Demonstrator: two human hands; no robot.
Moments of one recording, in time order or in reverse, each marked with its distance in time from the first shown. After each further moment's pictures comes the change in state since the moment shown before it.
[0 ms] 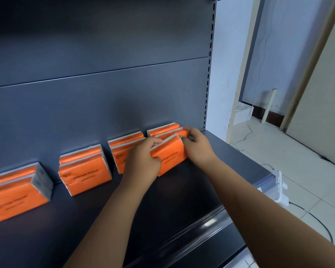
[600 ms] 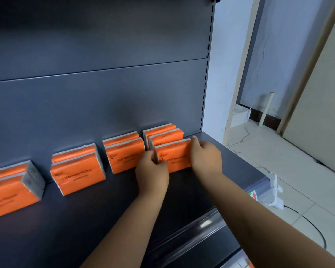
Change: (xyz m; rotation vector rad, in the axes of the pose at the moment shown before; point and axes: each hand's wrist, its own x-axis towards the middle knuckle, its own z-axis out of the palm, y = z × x) left_hand -0.014 0.008 0.060 -0.299 0.213 -0.370; right_hand -0.035 -0.011 -0.015 -0.247 0.312 0.177
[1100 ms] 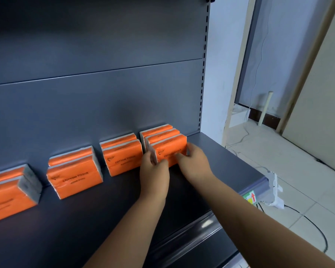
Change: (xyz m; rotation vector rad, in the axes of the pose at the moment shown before) left_hand -0.015 0.013 0.004 -0.279 -0.079 -0.146; right_hand -0.009 0.009 0.011 0.054 -0.235 -0.131
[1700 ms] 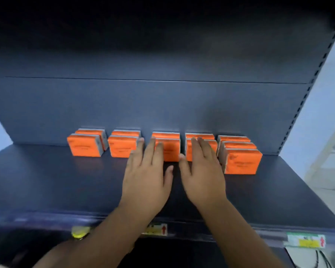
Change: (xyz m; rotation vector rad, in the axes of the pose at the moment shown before) left_hand -0.111 0.053 -0.182 1.318 0.406 0.536; right_hand -0.122 -0.098 0.060 -0.369 -0.122 -0.684
